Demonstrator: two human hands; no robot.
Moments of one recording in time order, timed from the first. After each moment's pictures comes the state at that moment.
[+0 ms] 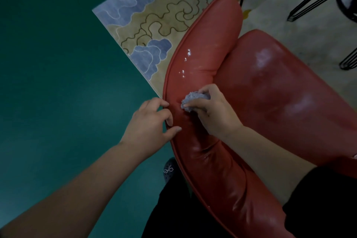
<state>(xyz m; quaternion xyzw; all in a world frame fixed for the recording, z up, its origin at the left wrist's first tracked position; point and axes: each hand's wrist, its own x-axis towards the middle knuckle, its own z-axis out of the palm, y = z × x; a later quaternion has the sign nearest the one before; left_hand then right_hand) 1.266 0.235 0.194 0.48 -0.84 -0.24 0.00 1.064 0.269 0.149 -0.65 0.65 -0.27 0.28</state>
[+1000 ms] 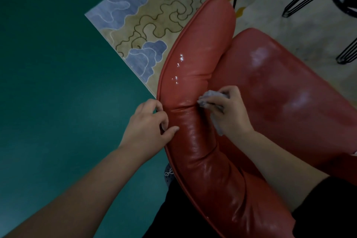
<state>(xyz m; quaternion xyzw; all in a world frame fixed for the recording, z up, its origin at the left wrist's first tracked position) 1.254 0.221 0.179 0.49 -0.84 -0.23 0.03 1.035 0.269 0.127 -0.50 0.73 -0.39 0.25</state>
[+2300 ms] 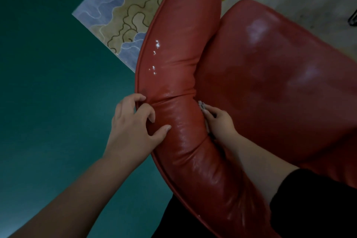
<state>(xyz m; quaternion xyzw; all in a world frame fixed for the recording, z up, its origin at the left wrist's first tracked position) 1.236 0.239 0.184 0.52 -0.83 -0.20 0.02 1.043 0.307 0.040 -0.24 0.73 -0.39 0.51</state>
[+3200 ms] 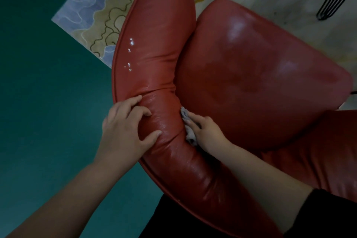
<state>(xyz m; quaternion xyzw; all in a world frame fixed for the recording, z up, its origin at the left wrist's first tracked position) 1.223 0.265 0.184 0.47 -0.86 -0.19 0.00 1.043 0.361 0.094 -0.30 0.71 -0.33 0.55</state>
